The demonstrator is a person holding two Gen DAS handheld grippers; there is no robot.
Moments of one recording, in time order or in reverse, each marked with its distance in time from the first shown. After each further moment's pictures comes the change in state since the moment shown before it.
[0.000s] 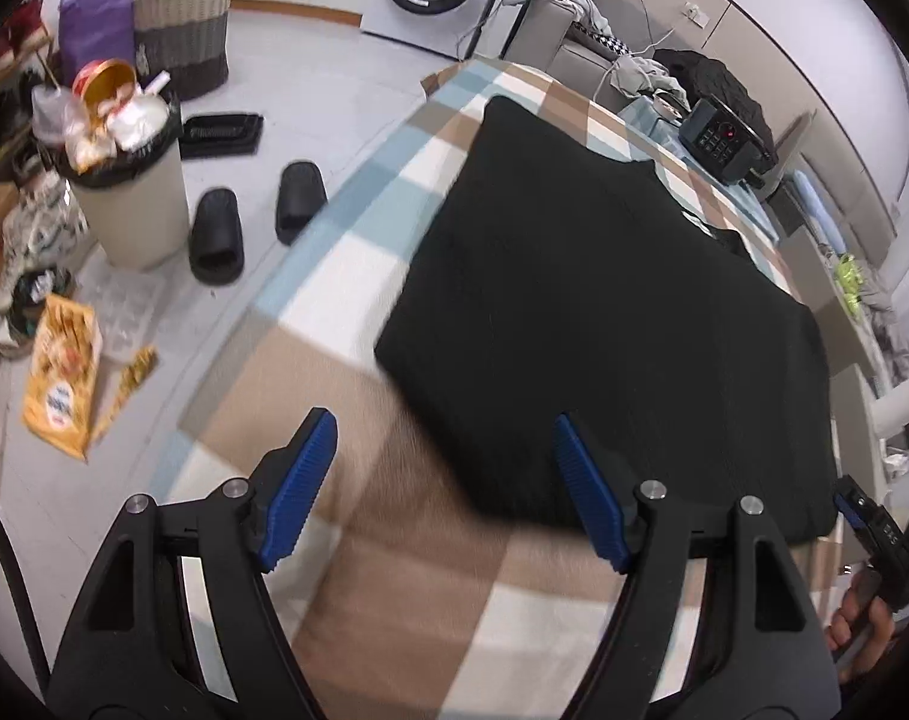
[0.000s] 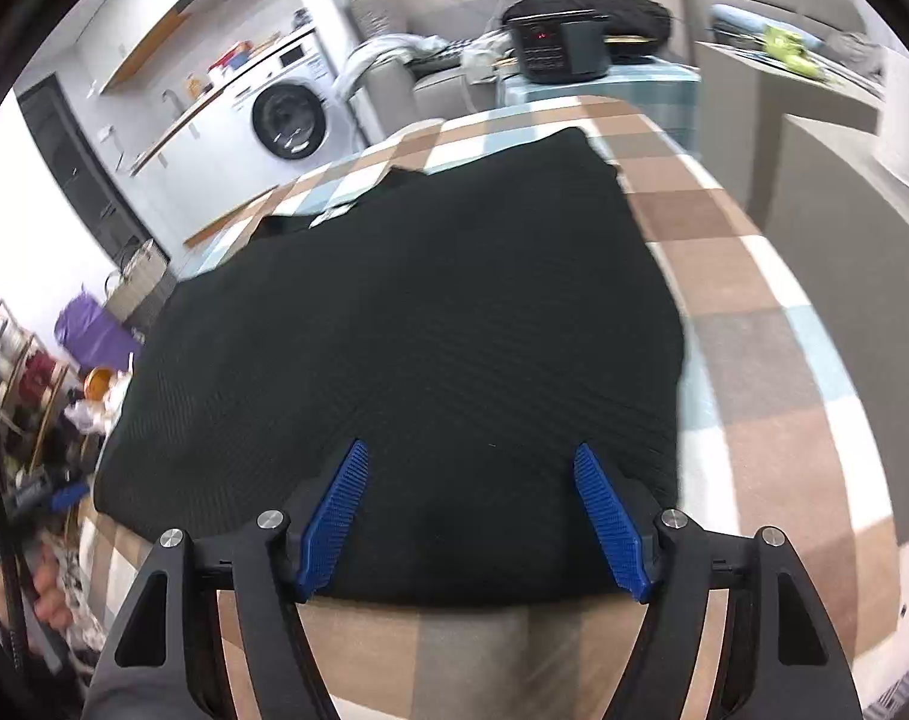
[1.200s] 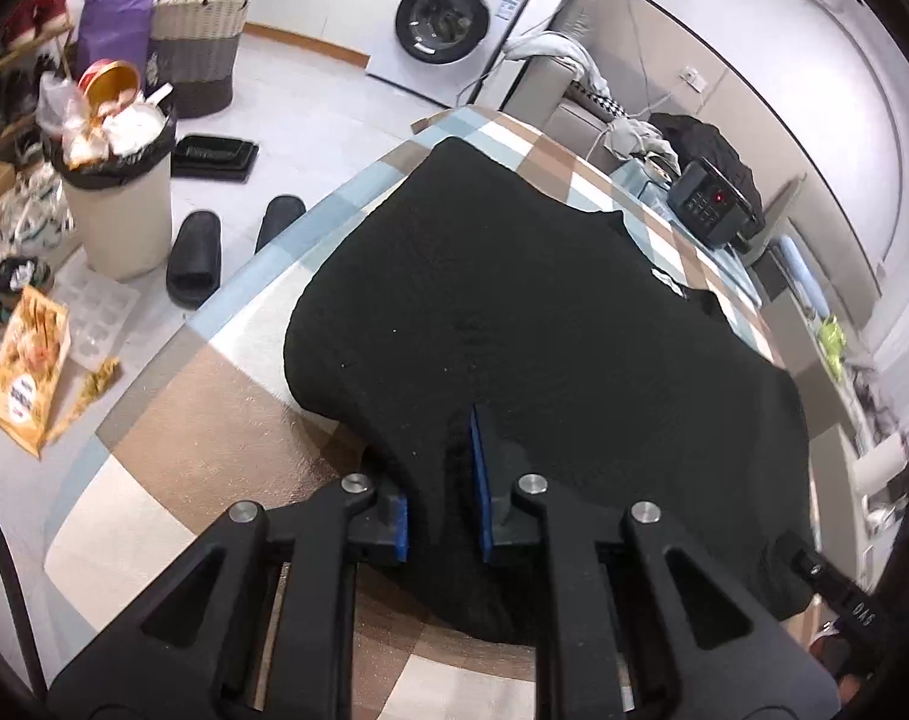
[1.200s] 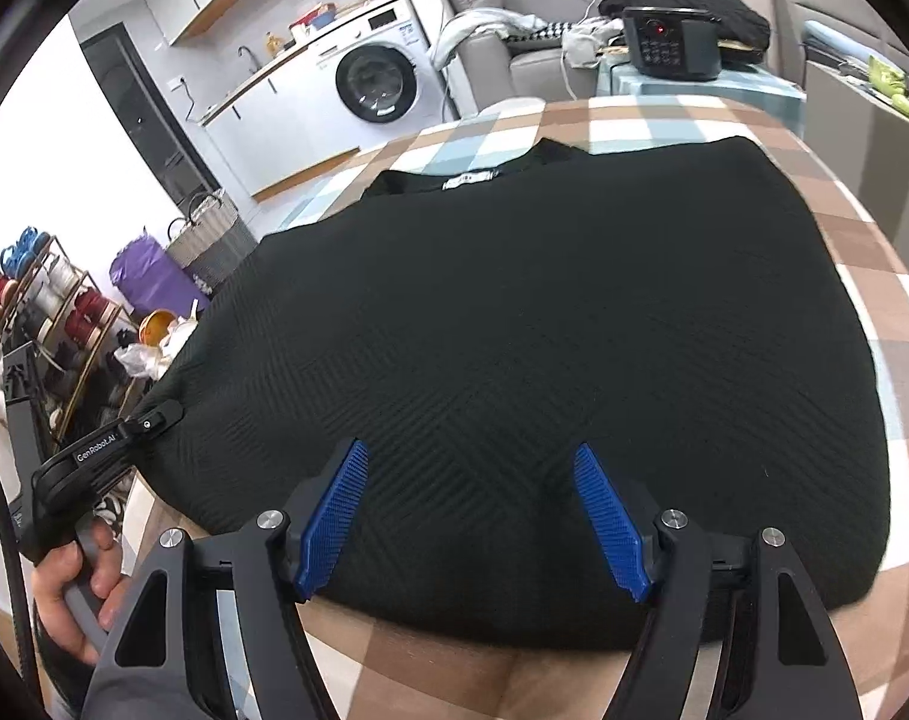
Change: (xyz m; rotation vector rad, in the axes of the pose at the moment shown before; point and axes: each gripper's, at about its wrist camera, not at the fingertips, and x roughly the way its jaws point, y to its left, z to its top) left arm 0.006 -0.019 -0.001 -0.075 -0.147 -0.052; right arm 0.045 0.111 -0.006 -0.155 0.083 0.154
